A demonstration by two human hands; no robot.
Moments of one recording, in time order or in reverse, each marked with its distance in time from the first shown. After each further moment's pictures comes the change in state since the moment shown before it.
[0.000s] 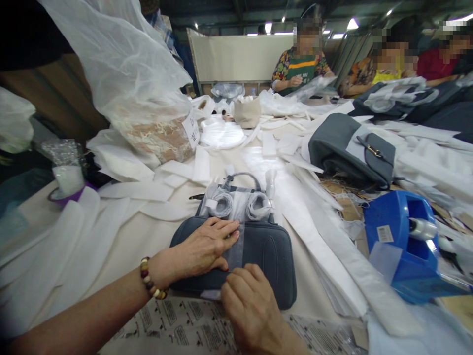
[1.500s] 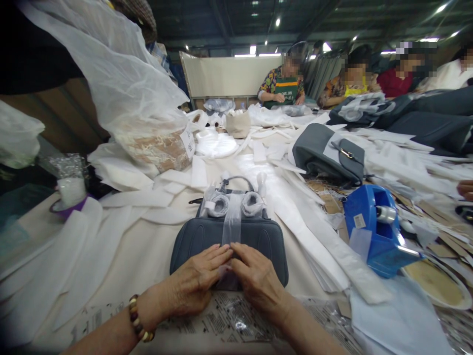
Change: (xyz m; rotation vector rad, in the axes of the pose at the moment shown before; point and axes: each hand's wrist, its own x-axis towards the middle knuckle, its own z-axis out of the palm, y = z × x) left_hand -0.051 0.029 0.036 -0.189 0.133 0.143; right_hand -0.006 0.018 0.006 -0.058 0.011 0.060
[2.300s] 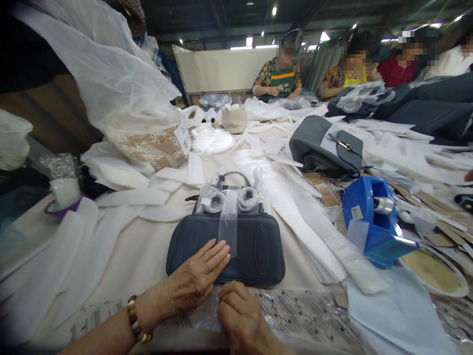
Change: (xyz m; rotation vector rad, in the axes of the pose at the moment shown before) left_hand -0.002 0.003 0.011 0.387 0.083 0.072; right_hand -0.041 -0.050 0.018 0.464 0.060 0.073
